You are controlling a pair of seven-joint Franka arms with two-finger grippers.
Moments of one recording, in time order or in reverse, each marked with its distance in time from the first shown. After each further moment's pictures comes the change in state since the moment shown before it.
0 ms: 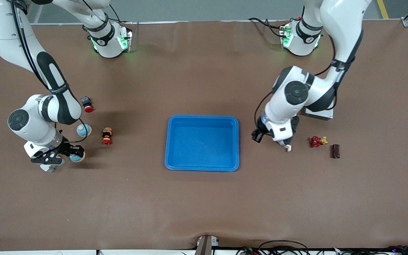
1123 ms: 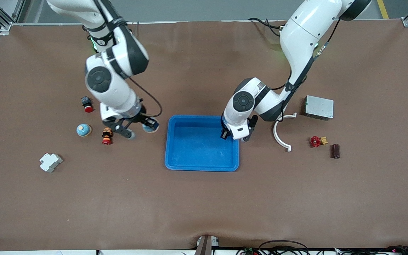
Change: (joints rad) left arm -0.203 0.252 0.039 0.135 0.083 0.041 -0.223; right arm 0.620 -0.261 0.019 0.067 0.114 -0.320 1.066
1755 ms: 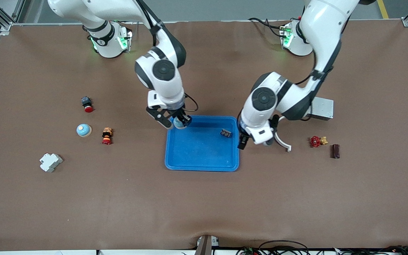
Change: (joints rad) left arm 0.125 -0.188 0.006 0.031 0.055 -0.219 0.001; right arm 0.205 0.232 -0.003 0.115 -0.207 0.092 0.487
